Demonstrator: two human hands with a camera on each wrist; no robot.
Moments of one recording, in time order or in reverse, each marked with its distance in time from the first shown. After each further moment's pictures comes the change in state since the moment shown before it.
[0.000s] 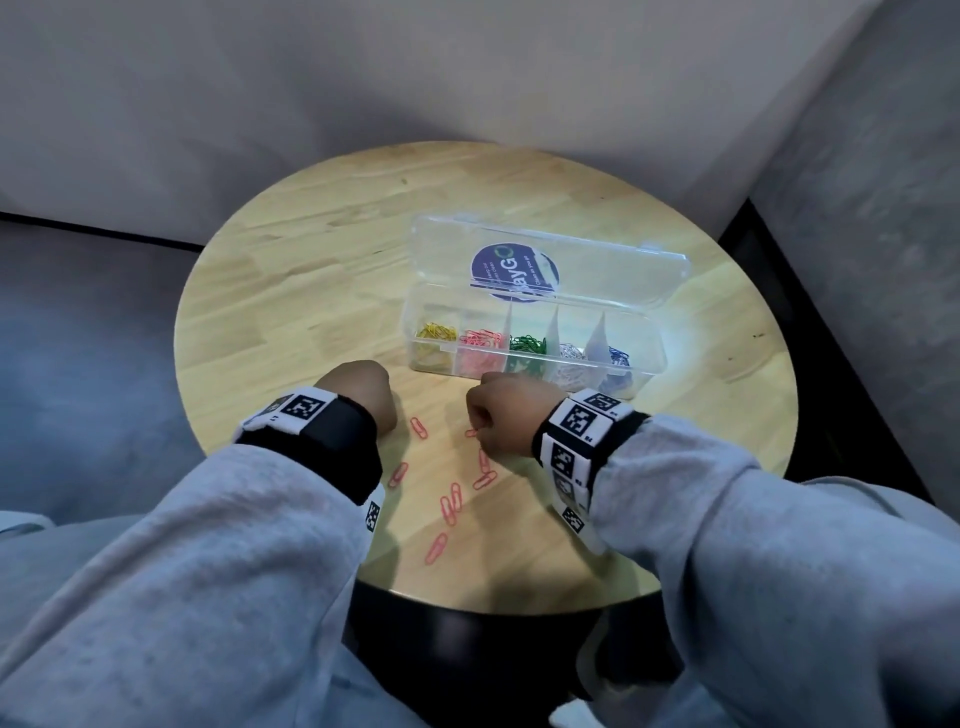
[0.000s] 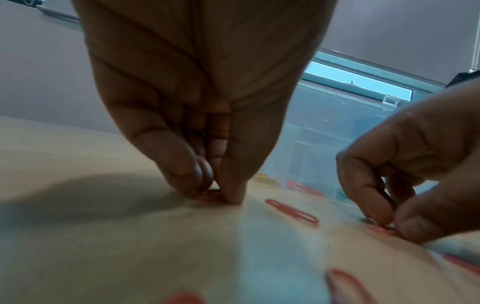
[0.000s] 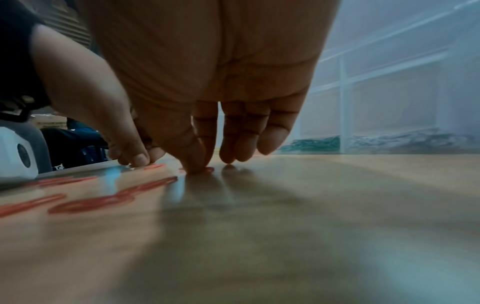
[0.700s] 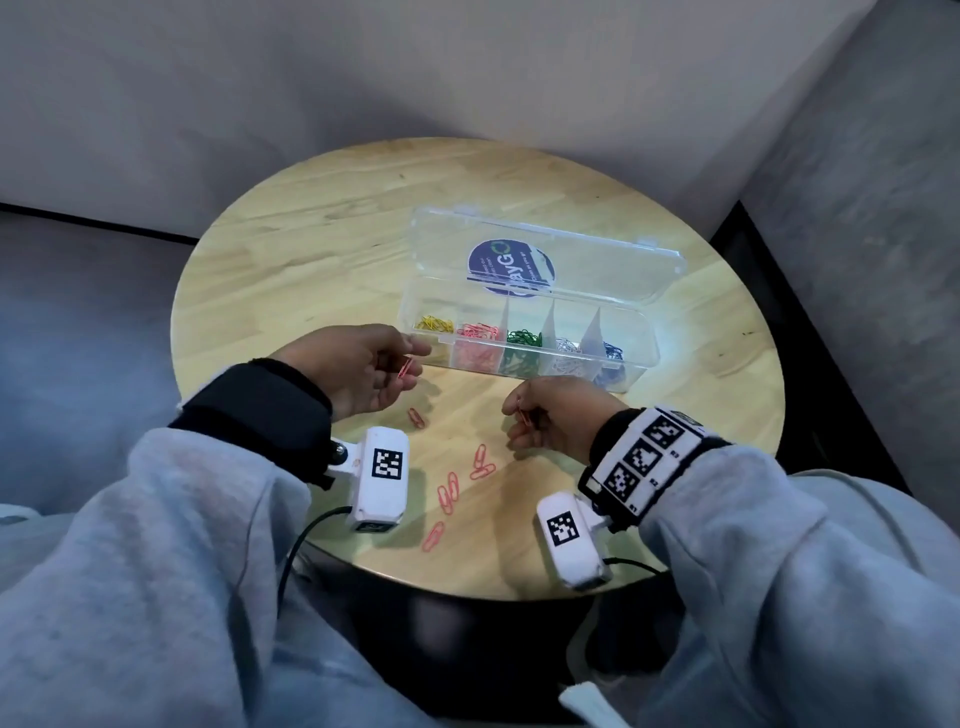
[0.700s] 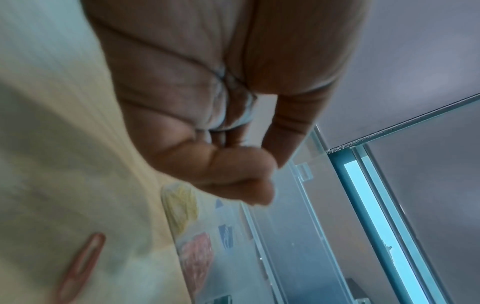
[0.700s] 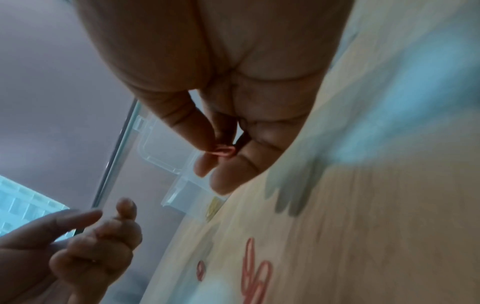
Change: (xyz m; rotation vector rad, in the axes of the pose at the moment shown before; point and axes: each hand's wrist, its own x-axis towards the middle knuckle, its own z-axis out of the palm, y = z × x) left_hand -0.027 -0.008 -0.031 -1.461 -0.317 0.015; right_hand -0.034 0.013 -0.002 1.386 -0.019 0.457
